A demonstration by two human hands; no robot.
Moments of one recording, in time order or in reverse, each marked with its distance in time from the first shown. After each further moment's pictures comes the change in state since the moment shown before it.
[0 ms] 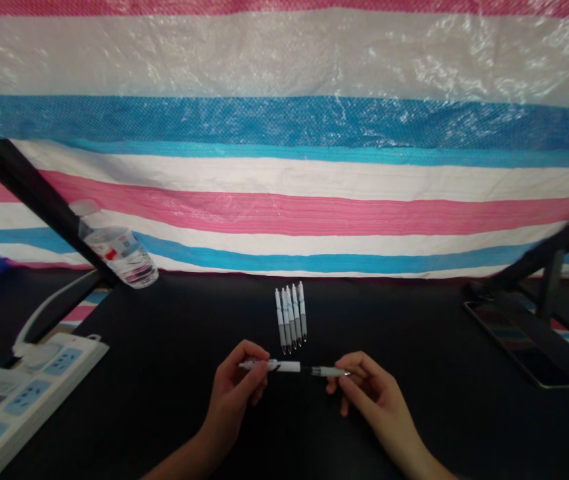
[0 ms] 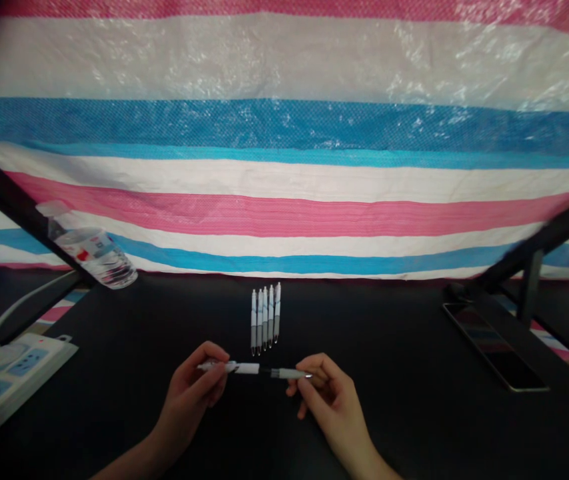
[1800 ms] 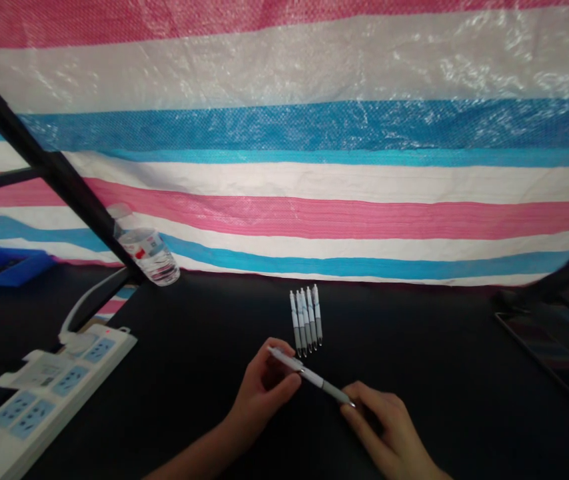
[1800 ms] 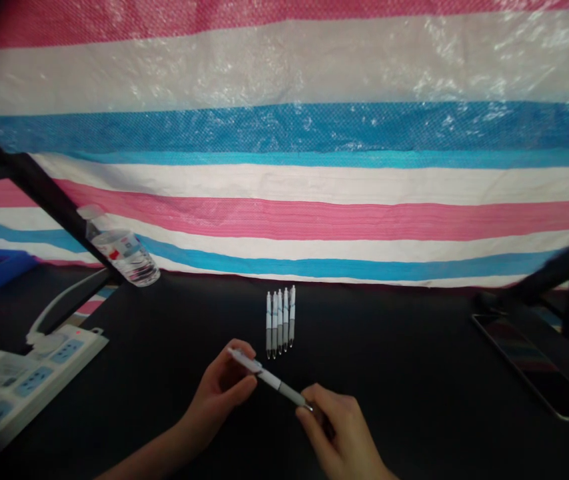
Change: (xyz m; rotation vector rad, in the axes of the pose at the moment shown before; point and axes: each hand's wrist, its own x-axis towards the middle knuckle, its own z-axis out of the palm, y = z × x) left_hand 0.000 0.003 0.007 0.044 -0.137 0.035; right_hand -0.008 0.012 0.002 -0.665 -0.214 -0.235
